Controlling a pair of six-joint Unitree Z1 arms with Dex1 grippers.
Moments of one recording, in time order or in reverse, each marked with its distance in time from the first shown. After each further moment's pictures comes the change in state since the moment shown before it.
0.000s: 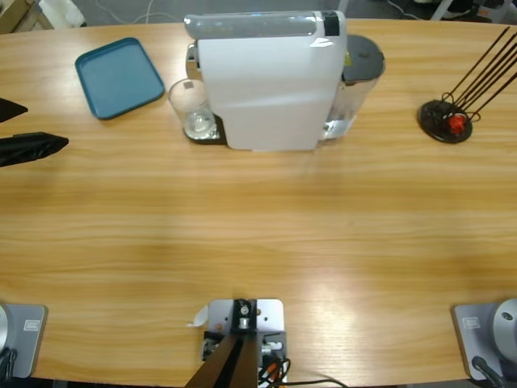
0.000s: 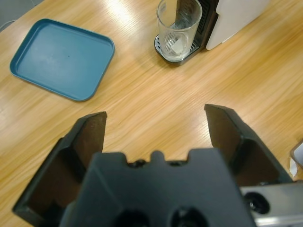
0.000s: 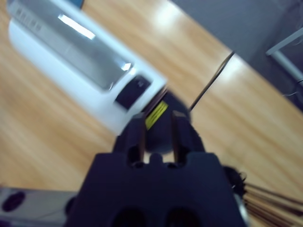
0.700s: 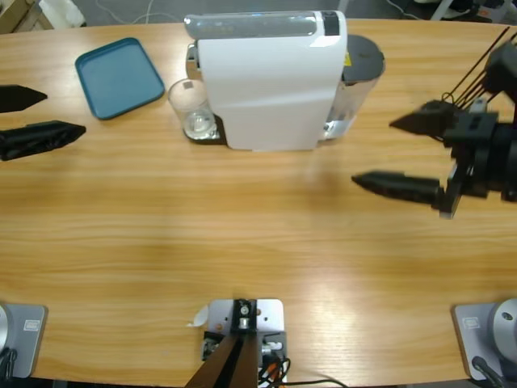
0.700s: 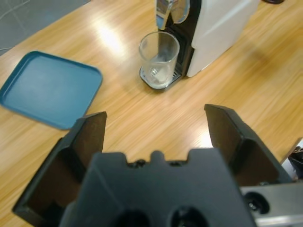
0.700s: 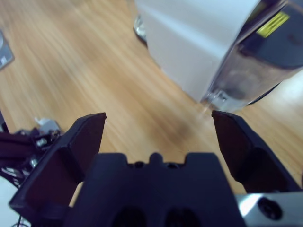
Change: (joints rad) arm 0 -0.002 0.000 0.098 -0.230 -0.083 0.003; arm 1 0.133 -0.393 0.750 -0.488 0.197 0.116
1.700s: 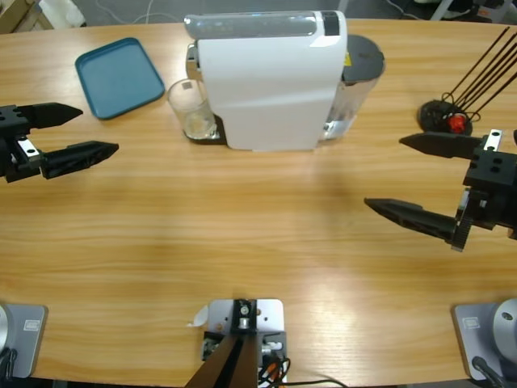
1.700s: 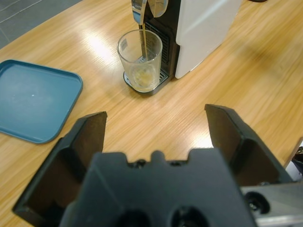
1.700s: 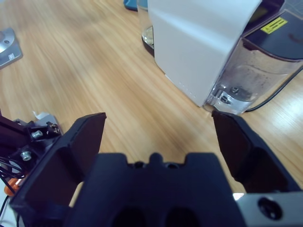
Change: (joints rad) arm 0 -0.040 0.065 0.168 -0.274 -0.027 0.001; arm 1 0.027 -0.133 0.252 -0.282 -0.016 -0.032
